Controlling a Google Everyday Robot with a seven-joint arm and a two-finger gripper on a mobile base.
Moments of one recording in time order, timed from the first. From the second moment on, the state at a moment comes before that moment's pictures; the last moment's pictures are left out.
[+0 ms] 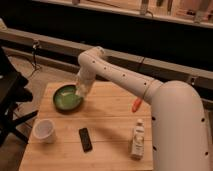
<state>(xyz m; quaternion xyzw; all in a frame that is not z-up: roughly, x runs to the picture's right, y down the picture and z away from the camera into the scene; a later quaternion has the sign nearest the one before) -0.123 -0.004 0.835 -0.13 -0.28 -0.51 0.80</state>
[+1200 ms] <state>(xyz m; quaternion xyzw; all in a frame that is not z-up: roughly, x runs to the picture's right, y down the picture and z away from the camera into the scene) -0.146 -0.011 0.841 -0.11 -0.29 -0.52 0.80</state>
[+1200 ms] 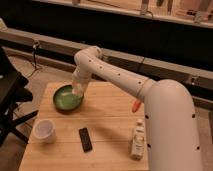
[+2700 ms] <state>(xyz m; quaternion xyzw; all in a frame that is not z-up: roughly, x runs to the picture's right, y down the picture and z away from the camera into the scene) -0.157 -0.018 0.851 -0.11 -0.30 -0.52 0.79</state>
